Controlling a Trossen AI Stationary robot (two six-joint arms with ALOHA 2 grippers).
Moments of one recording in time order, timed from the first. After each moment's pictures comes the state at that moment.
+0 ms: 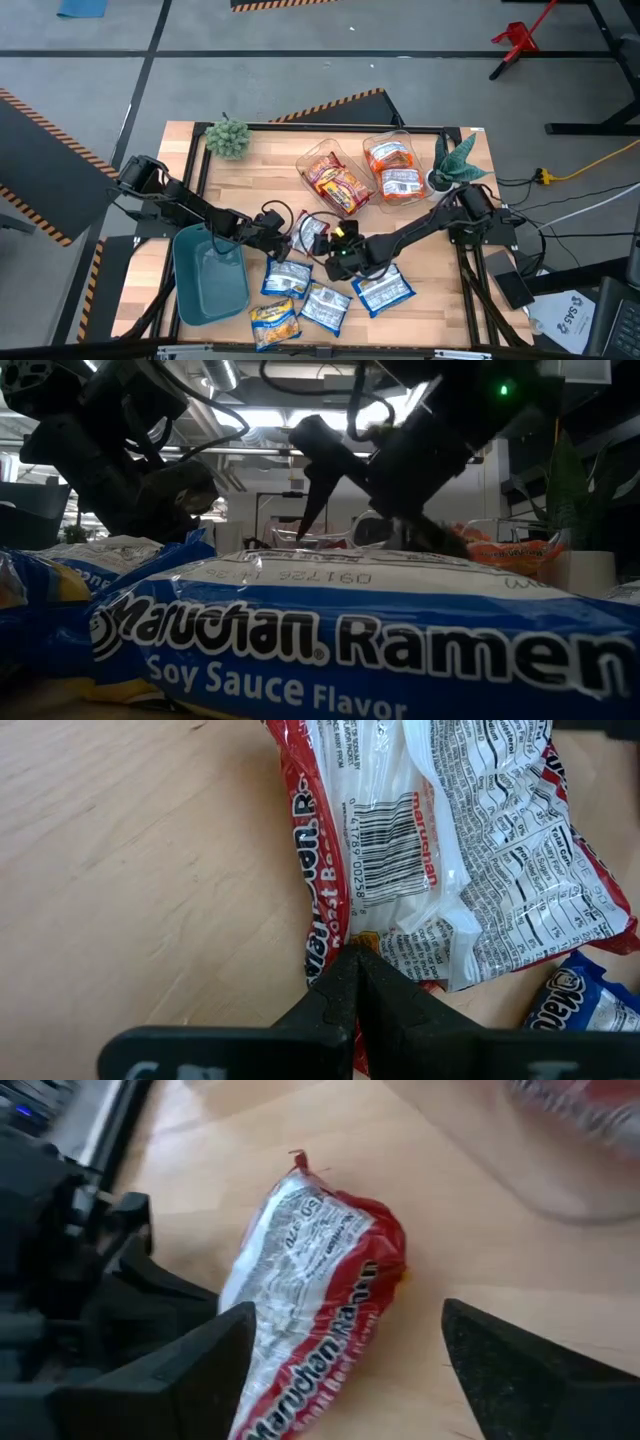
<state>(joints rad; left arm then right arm) -0.31 1.62 0.50 0.17 -0.33 -1.04 0.37 2.03 1.23 -0.18 0.75 1.72</state>
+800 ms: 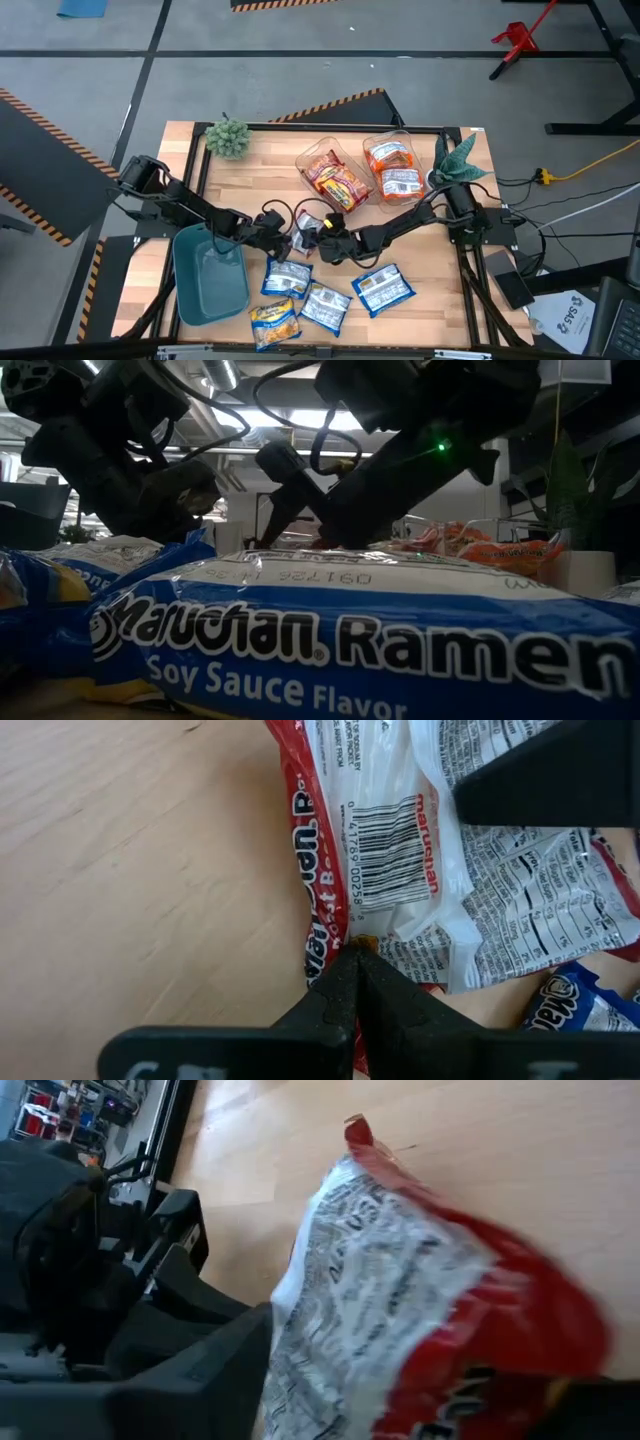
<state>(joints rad) -0.30 1.63 0.49 0.21 -0.33 -1.04 0.27 2.13 1.17 0.27 0.60 1.54</state>
